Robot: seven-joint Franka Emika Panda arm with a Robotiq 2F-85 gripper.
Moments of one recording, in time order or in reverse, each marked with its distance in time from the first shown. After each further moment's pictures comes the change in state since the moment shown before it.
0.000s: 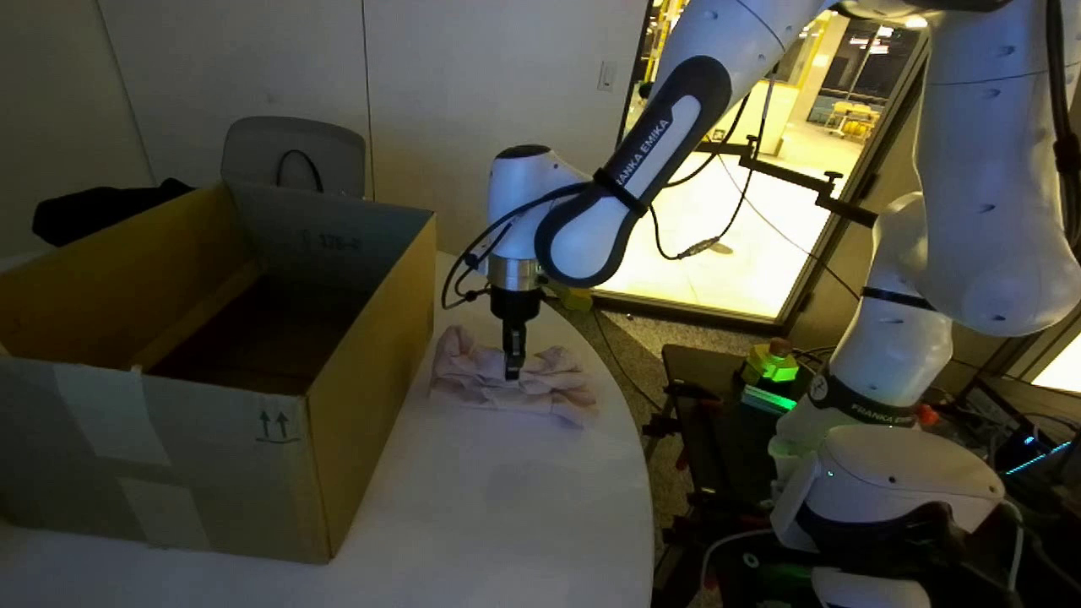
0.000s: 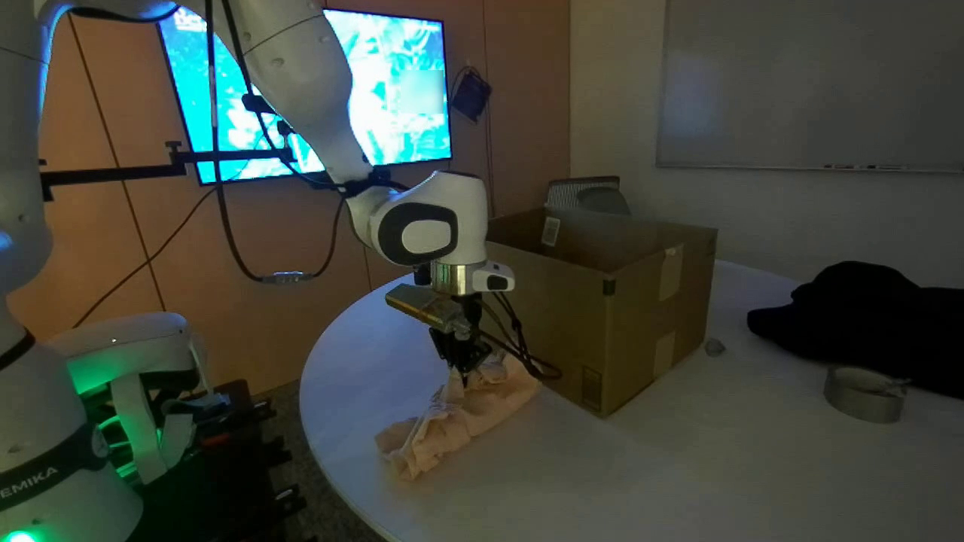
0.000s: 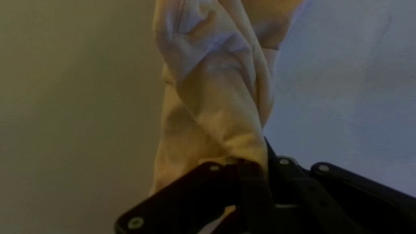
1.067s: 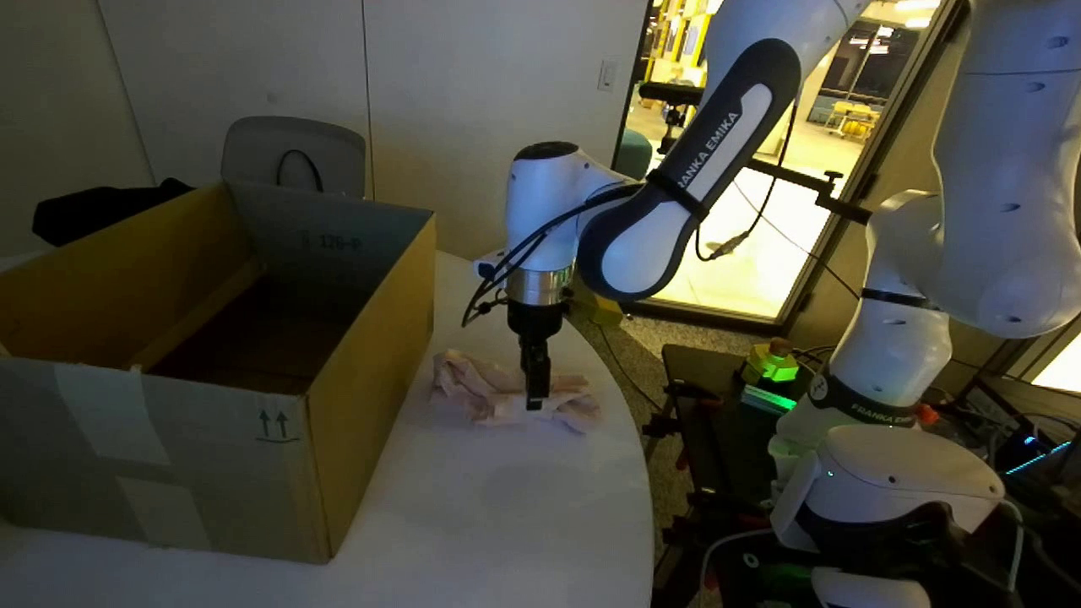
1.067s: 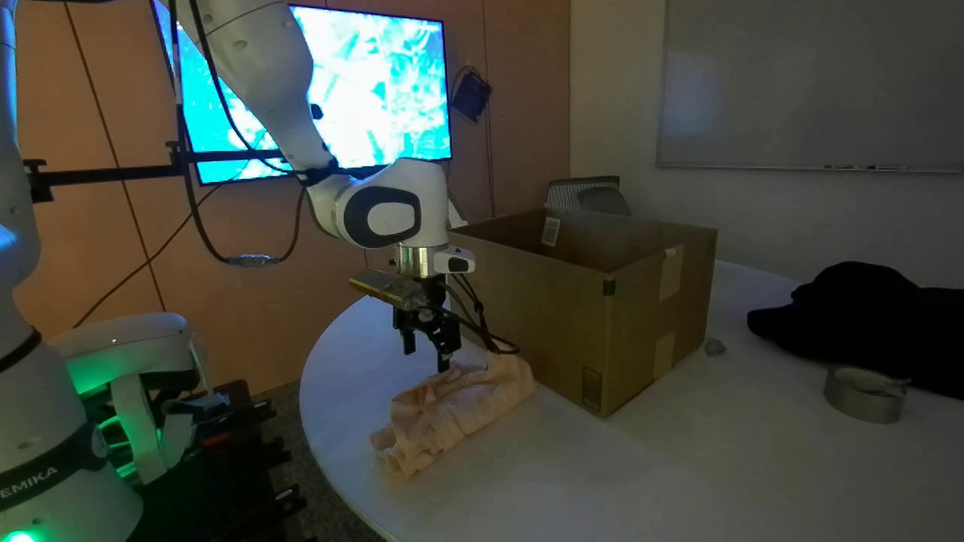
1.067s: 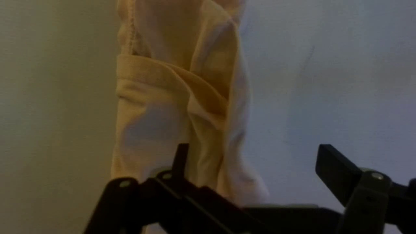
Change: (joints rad) arm 0.107 -0.124 0.007 -0.124 -0.019 0.000 0.105
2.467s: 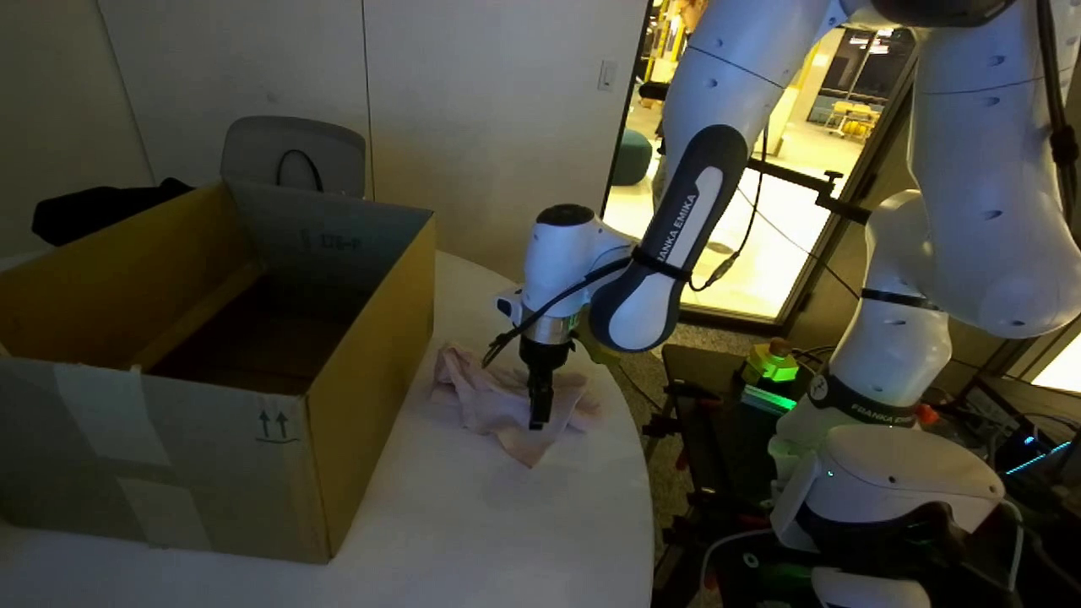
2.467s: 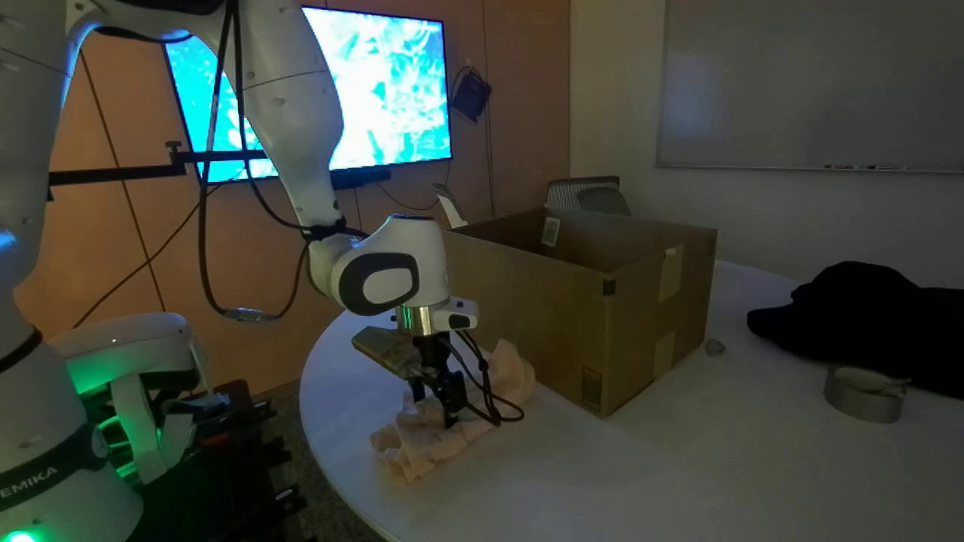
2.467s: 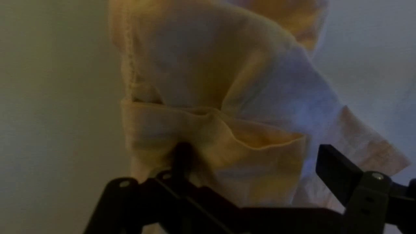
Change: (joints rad) arm 0.016 0.197 -0.101 -0.045 -0.076 0.304 0.073
